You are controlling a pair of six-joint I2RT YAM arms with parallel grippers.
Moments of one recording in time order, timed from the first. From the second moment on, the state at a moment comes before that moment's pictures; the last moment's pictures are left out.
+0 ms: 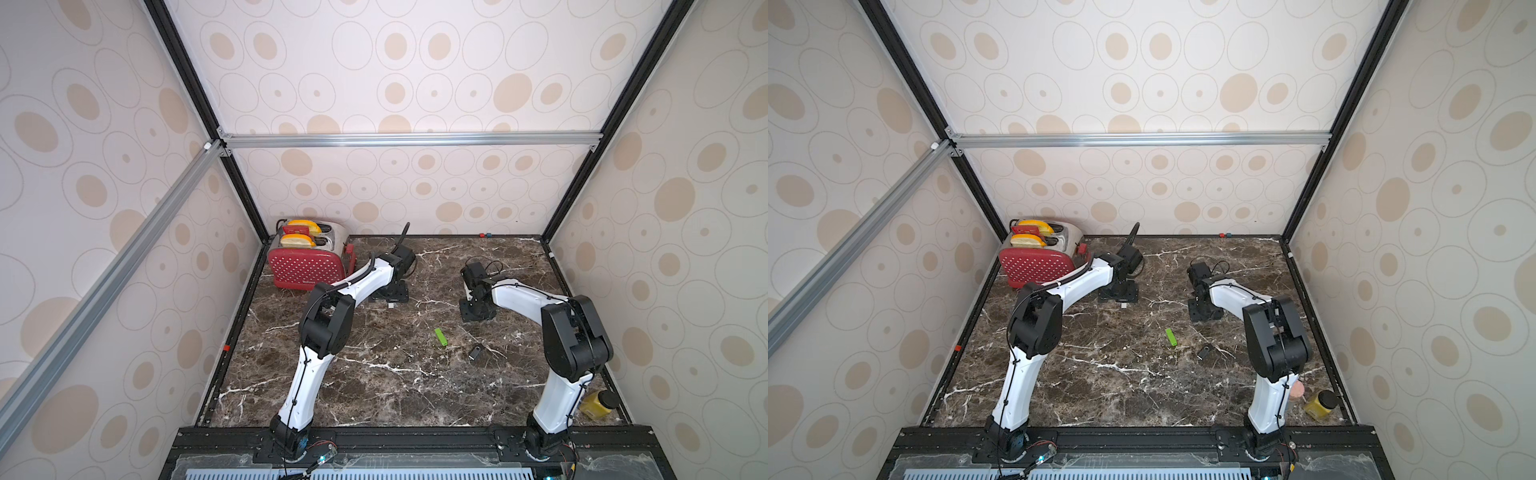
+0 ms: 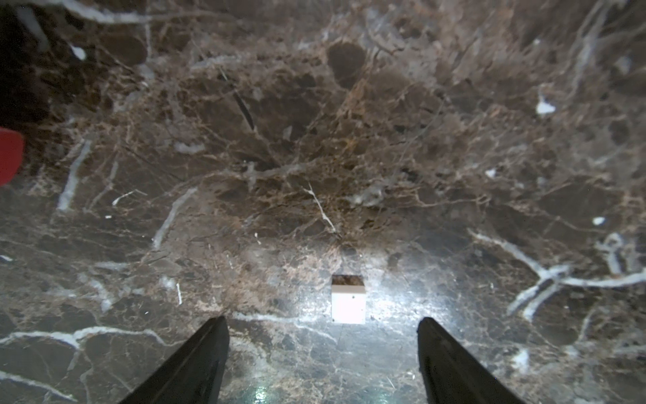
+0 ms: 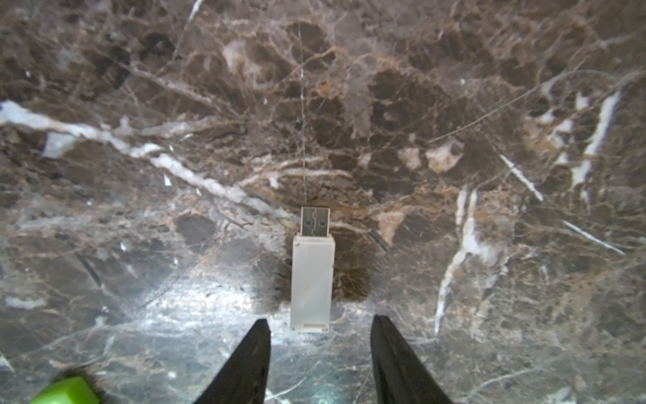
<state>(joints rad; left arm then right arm) -0.56 2.28 1.92 -1.04 -0.18 -0.56 0.42 1.85 1.20 -0.67 0.12 0.22</state>
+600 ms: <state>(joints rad) -0.53 2.33 1.94 -1.05 -0.13 -0.60 0.43 1.88 1.20 -0.65 0.10 0.22</state>
